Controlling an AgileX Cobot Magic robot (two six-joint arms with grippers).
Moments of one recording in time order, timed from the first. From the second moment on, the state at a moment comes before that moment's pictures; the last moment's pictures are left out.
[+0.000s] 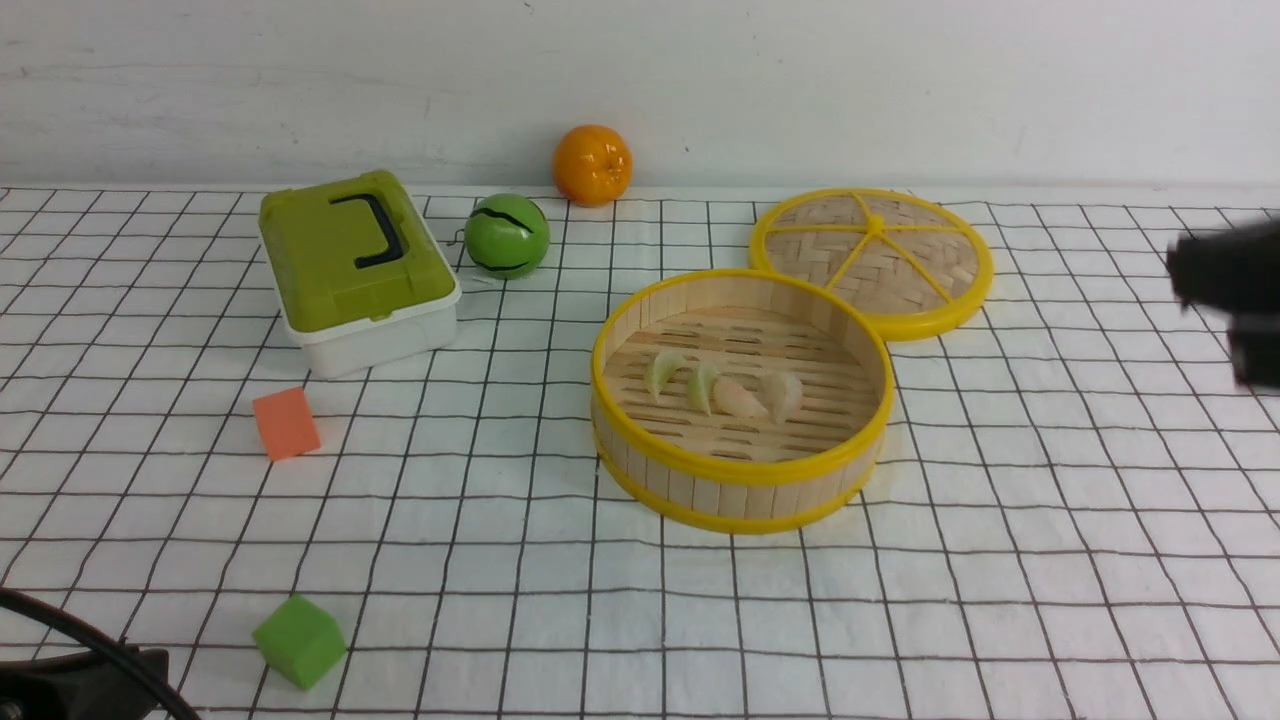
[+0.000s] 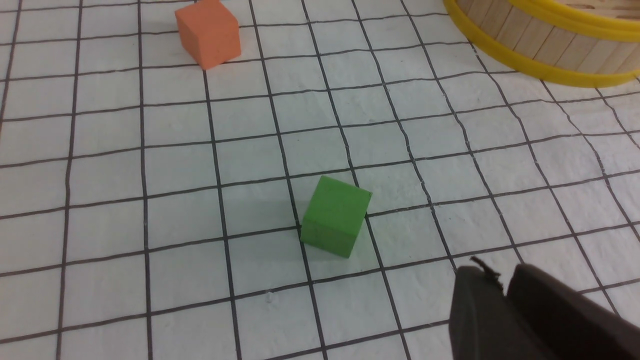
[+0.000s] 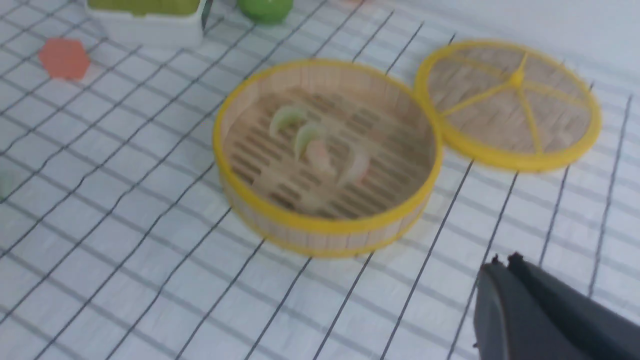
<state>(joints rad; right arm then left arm) 0.17 0.95 -0.90 0.44 0.63 -0.48 -0.52 0.53 -0.38 0.34 0.51 -0.54</state>
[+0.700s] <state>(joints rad) 0.17 0.46 -0.35 -0.04 0.40 -0.26 -0.52 0.53 -0.38 0.34 0.51 -0.54</state>
